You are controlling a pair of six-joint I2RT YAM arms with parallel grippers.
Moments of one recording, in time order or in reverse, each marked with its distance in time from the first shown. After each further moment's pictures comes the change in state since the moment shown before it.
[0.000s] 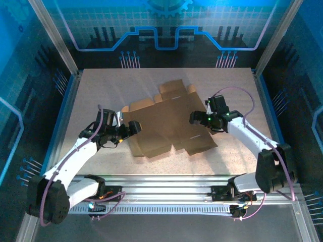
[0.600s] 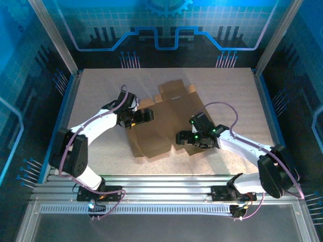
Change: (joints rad) left arm -0.103 0.520 0.377 -0.002 -0.125 0.138; right arm 0.270 -0.024 -0.192 0.053 -0.022 0.198
